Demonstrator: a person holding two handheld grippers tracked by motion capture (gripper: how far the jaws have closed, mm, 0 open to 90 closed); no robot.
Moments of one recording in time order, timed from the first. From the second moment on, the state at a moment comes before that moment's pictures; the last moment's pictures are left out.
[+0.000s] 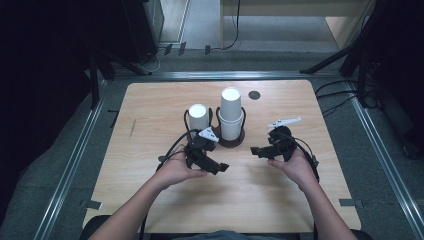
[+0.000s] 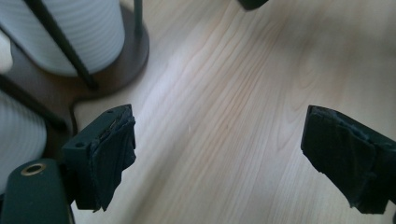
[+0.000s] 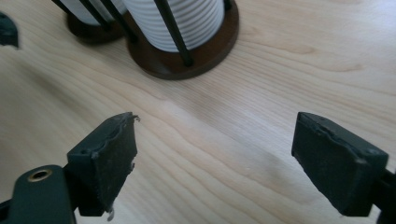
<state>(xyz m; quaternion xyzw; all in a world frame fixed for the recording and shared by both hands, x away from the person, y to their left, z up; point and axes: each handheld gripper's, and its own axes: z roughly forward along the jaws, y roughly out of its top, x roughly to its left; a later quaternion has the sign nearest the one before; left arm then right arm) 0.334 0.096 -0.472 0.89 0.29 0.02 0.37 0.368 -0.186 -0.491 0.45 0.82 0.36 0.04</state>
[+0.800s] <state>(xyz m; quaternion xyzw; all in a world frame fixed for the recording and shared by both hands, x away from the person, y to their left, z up) 0.349 0.098 -0.484 0.87 0.30 0.06 0.39 0.365 -0.204 -0.480 0.41 0.81 0.42 0.07</state>
